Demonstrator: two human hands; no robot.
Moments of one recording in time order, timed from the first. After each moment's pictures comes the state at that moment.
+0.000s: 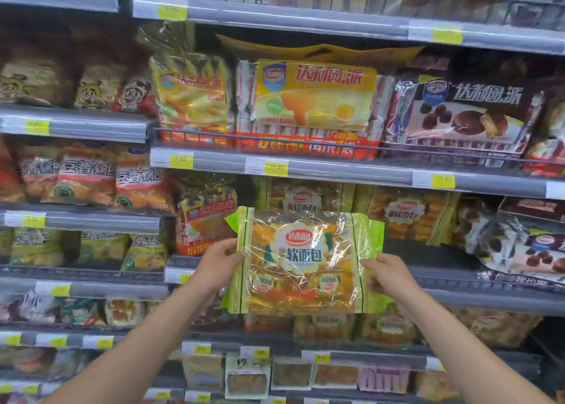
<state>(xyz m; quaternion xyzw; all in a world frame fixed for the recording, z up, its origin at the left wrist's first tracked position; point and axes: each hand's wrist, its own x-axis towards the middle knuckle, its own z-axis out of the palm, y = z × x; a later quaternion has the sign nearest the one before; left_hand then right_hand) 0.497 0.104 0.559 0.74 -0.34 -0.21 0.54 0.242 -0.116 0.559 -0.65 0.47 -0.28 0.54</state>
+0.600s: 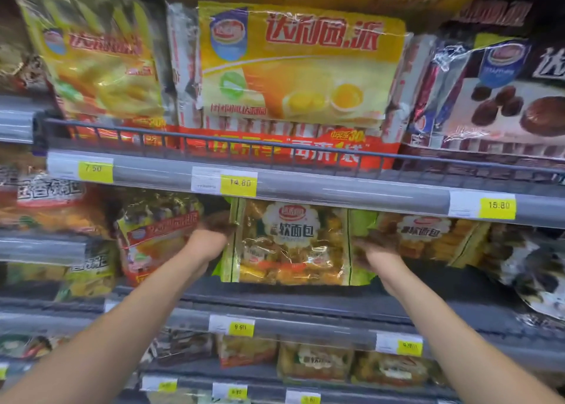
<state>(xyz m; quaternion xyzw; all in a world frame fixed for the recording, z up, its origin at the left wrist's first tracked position) 0.628 -0.079 0.523 0.77 -0.22 -0.20 0.57 0.341 -0.289 0.548 -0.61 0.46 -0.29 0.57</state>
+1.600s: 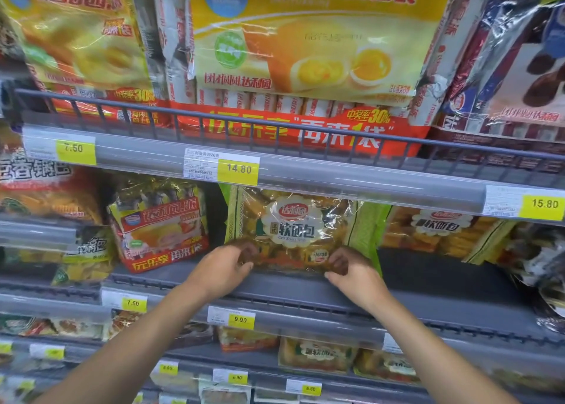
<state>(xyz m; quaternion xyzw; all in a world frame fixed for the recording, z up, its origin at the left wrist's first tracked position) 0.590 -0.068 0.484 0.83 -0.50 -0.09 0.23 0.358 -0.270 0.483 -0.88 0.35 -0.17 0.28</state>
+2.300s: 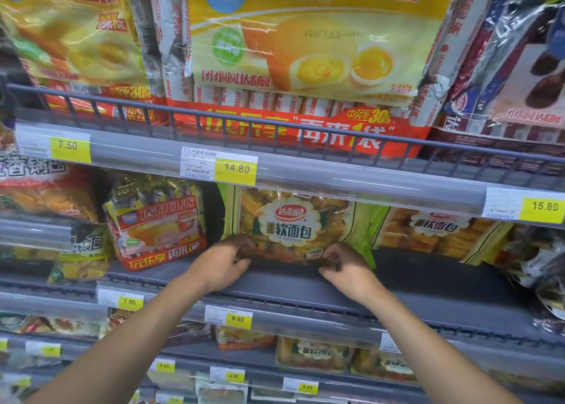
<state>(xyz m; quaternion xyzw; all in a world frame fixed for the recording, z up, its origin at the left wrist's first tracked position) 0.597 -0.076 0.486 0.83 -0.50 -0.11 0.23 0.371 -0.281 0.482 -0.89 0.34 -0.12 0.28</state>
